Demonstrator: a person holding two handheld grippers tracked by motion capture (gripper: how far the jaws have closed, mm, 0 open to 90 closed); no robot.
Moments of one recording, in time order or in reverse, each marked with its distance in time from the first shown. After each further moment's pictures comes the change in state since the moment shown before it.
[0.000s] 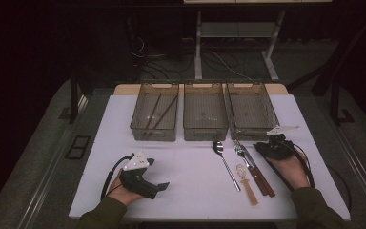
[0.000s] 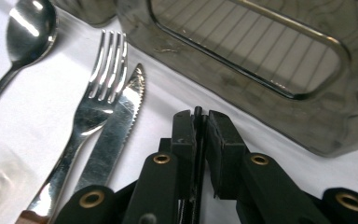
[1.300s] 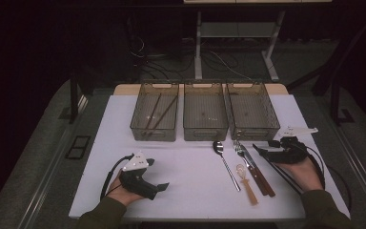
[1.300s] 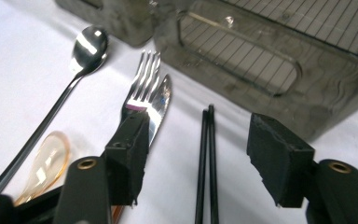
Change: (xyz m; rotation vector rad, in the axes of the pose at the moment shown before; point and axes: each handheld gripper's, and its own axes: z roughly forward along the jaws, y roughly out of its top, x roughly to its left) left arm -0.001 -0.001 -0.001 -0.008 -0.009 0.006; right arm 0.001 -0.005 -0.043 -0.076 0.067 -0.011
